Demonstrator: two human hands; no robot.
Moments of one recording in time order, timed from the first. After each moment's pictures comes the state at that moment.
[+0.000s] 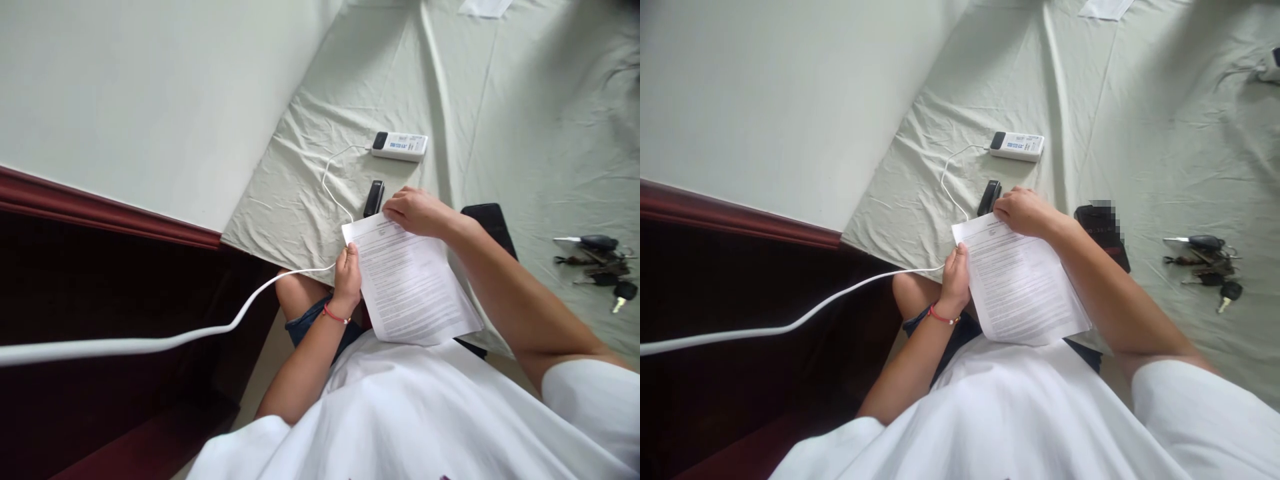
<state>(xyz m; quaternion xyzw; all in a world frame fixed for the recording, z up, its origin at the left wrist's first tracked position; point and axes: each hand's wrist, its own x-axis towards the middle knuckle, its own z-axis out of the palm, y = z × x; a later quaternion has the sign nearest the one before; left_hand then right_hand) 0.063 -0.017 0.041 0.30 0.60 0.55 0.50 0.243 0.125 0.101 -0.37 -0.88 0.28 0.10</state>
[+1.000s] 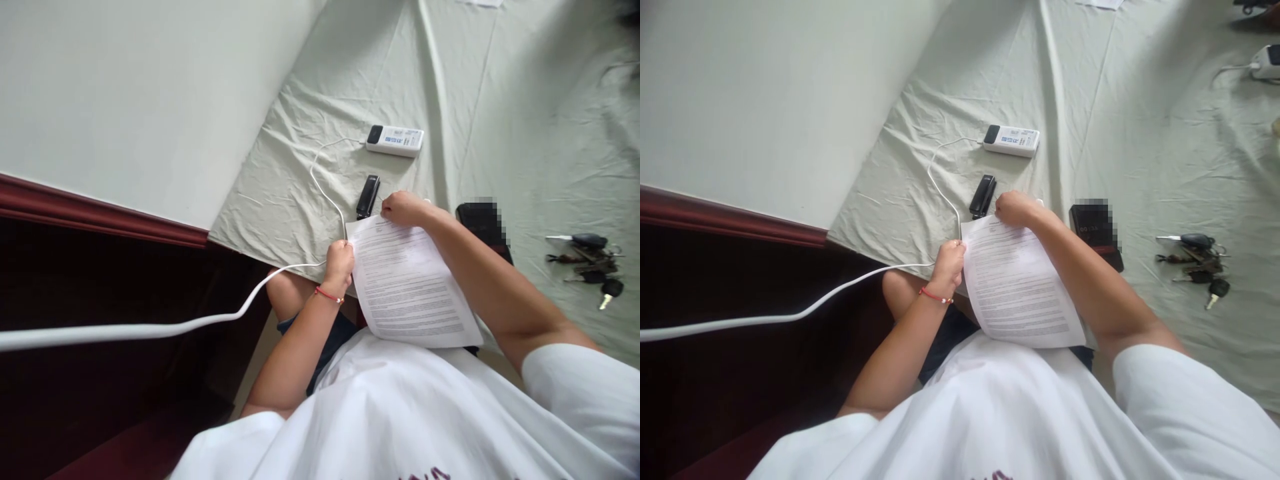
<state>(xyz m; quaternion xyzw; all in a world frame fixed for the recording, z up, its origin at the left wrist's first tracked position) 0.053 0.022 0.026 0.27 0.73 0.40 0.49 0.224 0.156 0.063 -0.50 -0.82 0.27 -0.09</state>
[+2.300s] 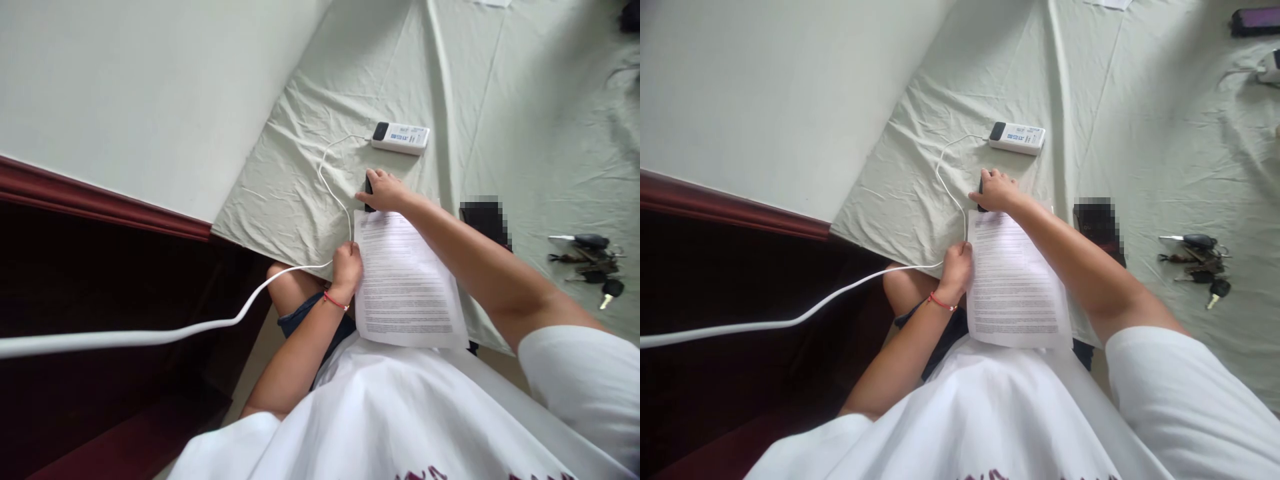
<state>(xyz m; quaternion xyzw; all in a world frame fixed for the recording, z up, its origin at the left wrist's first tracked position) 0.055 0.000 0.032 0.42 0.73 0.38 0.39 0.169 0.165 0.071 -0.57 -0.78 0.27 0.01</state>
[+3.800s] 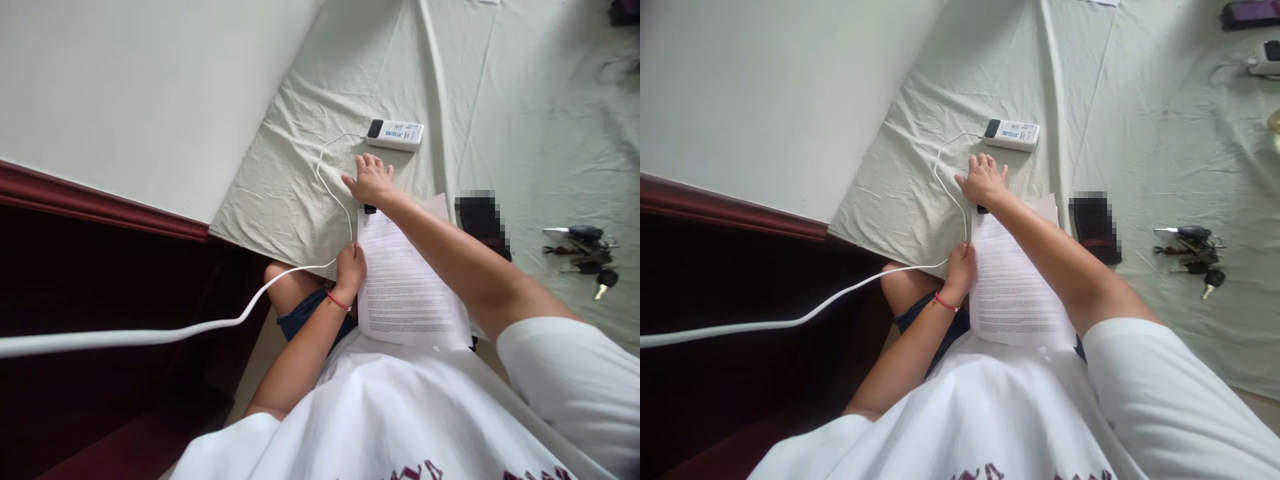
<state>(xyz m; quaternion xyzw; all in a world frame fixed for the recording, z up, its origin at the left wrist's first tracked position) 0.064 -0.009 0.027 0.47 0.73 0.34 0.36 0.145 0.170 0.069 -0.60 -0.75 0.27 0.09</state>
